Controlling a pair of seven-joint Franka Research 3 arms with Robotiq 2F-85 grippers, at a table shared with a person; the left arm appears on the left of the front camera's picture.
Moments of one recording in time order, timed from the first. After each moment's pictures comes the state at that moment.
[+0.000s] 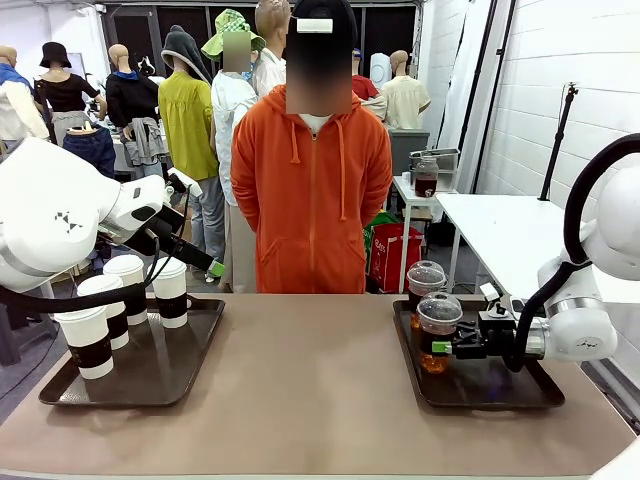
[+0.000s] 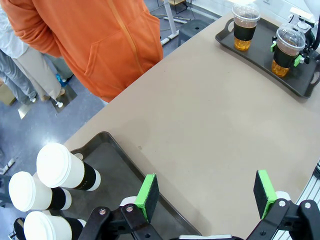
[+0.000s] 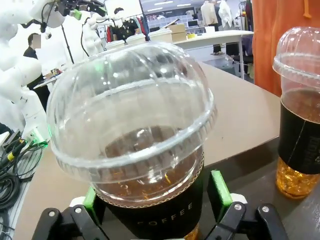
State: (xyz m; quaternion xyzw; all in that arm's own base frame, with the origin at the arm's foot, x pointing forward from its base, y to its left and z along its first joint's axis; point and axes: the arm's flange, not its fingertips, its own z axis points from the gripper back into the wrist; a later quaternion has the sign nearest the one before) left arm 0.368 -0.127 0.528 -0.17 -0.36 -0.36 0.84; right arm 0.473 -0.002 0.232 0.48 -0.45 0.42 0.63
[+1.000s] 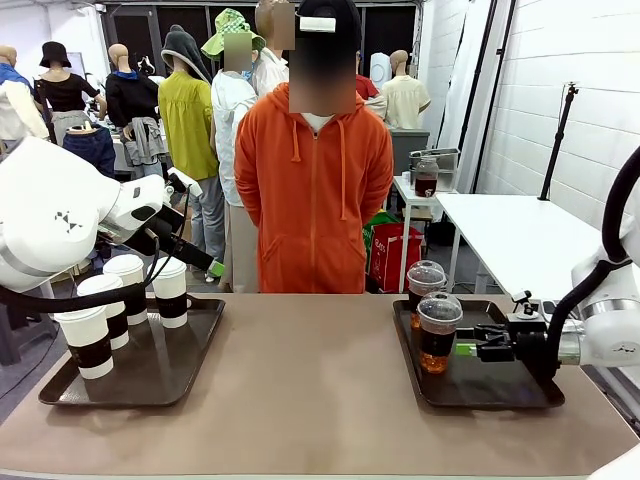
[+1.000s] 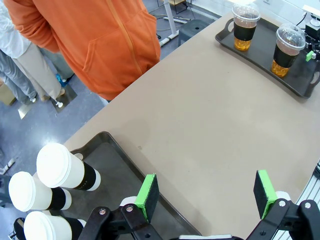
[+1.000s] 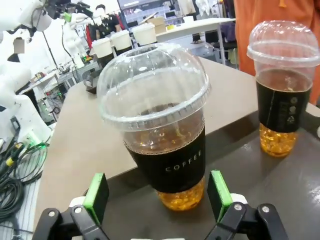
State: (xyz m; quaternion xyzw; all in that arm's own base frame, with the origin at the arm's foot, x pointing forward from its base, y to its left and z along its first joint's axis) left arm 0.368 -0.127 0.528 -0.17 -0.36 -0.36 0.84; right arm 0.429 -0.047 0.255 0.45 -0.45 0.38 0.67
